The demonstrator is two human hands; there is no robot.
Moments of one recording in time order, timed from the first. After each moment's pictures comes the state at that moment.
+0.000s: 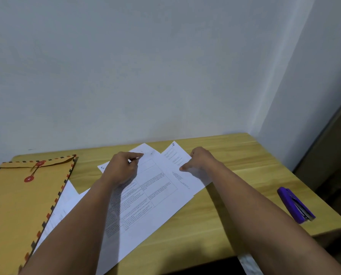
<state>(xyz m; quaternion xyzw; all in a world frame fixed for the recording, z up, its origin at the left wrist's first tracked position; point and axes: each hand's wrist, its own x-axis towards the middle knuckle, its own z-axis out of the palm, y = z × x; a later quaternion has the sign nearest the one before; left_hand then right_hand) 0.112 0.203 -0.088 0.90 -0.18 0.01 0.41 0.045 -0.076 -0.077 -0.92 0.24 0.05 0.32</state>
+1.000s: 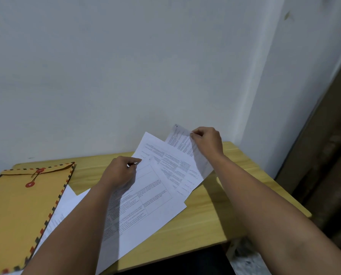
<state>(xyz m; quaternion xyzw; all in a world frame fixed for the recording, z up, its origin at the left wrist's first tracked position) 0.079 0.199 -0.063 0.89 -0.21 0.02 0.41 -0.003 -0.101 0.001 -0.86 0.18 -0.31 0.35</state>
